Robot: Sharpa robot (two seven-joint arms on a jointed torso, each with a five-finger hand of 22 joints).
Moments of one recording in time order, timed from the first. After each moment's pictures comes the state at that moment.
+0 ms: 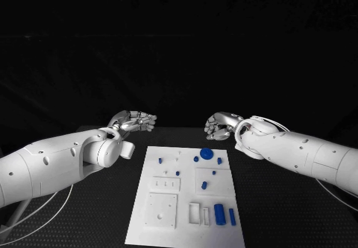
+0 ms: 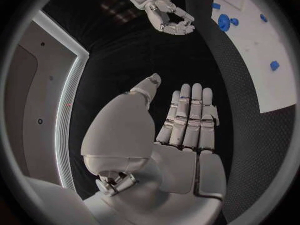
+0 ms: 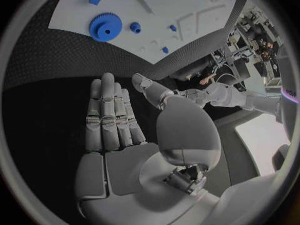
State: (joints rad) left arm 1.33 -0.73 -0.17 1.27 -0.07 -0.31 0.28; left_hand 1.31 -0.12 0.27 0.06 0.18 0.79 0.18 0.39 0.44 1.11 0.14 0.17 0.09 0.88 0.13 0.44 0.50 0.04 0.75 0.03 0.21 1.31; right arm 1.28 -0.56 -0.12 1.01 -1.34 -0.29 0.11; right_hand 1.13 -0.16 0.66 -0.28 0.15 0.89 0.16 0.37 0.40 1.19 0.12 0.08 0.08 1.21 0.01 0.54 0.63 0.26 1.03 0.14 0.19 1.28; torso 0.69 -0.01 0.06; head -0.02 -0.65
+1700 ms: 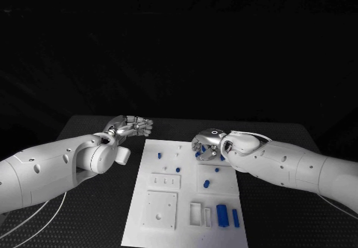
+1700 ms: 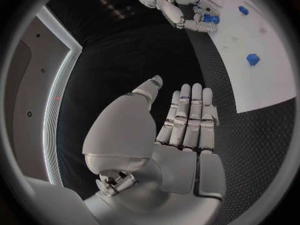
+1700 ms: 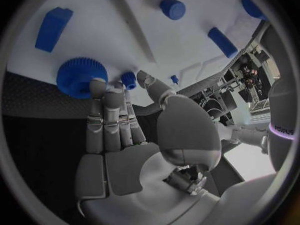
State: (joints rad) left arm 1.33 -0.73 -0.17 1.28 -0.08 -0.28 0.26; left_hand 1.30 -0.11 0.27 0.06 0.18 0.79 0.18 0.37 0.43 1.11 0.14 0.16 0.08 0.88 0.13 0.44 0.49 0.04 0.75 0.03 0.21 1.31; right arm 1.24 -0.53 -0.14 1.05 -1.63 -0.25 0.10; right_hand 1.12 -0.17 0.55 -0.29 0.17 0.90 0.14 0.34 0.40 1.21 0.10 0.07 0.08 1.34 -0.01 0.98 0.83 0.23 1.25 0.02 0.56 1.31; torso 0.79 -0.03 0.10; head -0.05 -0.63
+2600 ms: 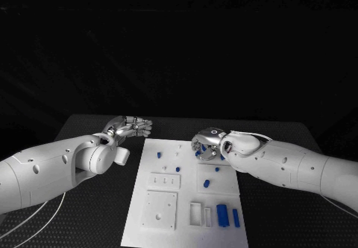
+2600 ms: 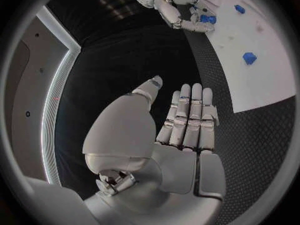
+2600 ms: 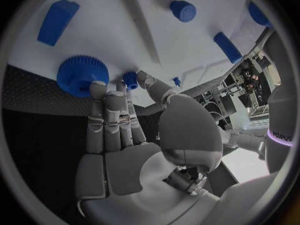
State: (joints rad) left arm 1.33 -0.73 -0.17 1.27 -0.08 -0.27 0.26; left_hand 1.29 -0.11 0.27 0.06 0.18 0.79 0.18 0.37 0.43 1.11 0.14 0.16 0.08 0.88 0.13 0.44 0.49 0.04 0.75 0.03 0.21 1.31; right arm 1.24 -0.54 -0.14 1.07 -1.69 -0.28 0.07; right_hand 1.13 -0.19 0.65 -0.29 0.12 0.94 0.13 0.35 0.41 1.25 0.09 0.07 0.11 1.32 -0.02 1.04 0.81 0.22 1.22 0.00 0.66 1.31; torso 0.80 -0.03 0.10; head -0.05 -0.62
